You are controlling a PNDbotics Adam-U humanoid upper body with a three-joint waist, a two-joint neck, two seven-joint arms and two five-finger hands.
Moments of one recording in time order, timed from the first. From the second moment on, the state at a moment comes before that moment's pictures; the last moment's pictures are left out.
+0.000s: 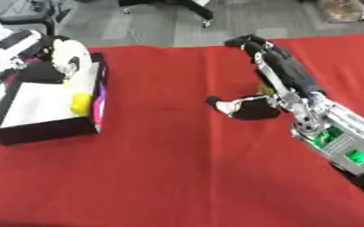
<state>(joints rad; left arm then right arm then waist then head) -0.83 0.65 -0.49 -1.31 -0.11 0.34 -0.13 -0.44 -0.71 0.53 -1.98 0.47 0.46 -0.13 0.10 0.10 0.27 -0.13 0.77</state>
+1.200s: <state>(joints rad) -0.83 0.58 -0.37 -0.94 -0.39 0.14 -0.16 -0.42 -0.71 0.53 -1.98 0.48 0.46 -0.16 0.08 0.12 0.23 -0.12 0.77</state>
